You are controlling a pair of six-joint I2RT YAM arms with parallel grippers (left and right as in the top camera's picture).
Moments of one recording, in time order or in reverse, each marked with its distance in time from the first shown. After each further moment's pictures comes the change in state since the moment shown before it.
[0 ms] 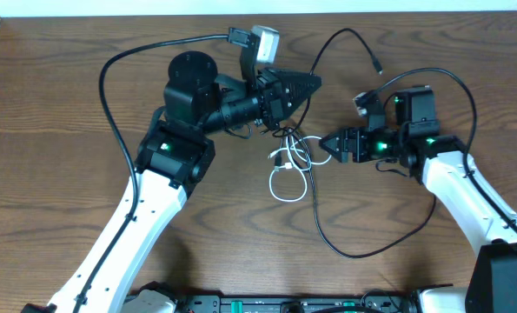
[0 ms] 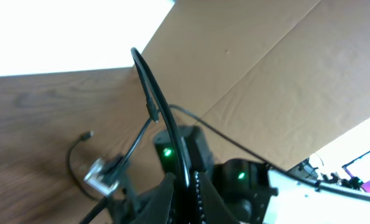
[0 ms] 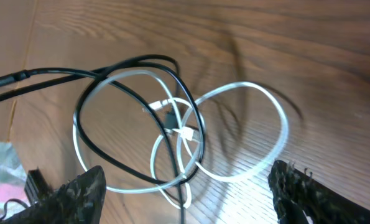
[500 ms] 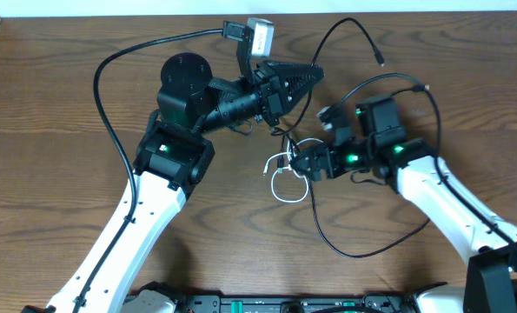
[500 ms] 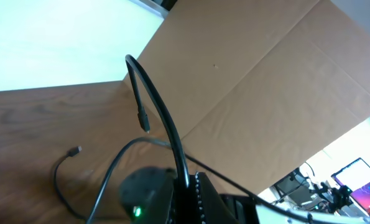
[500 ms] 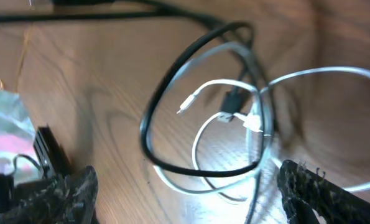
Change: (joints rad) left arm 0.000 -0.003 0.000 0.085 -0.003 -0.068; right arm 0.199 0.000 0.000 -0.021 0.021 -0.001
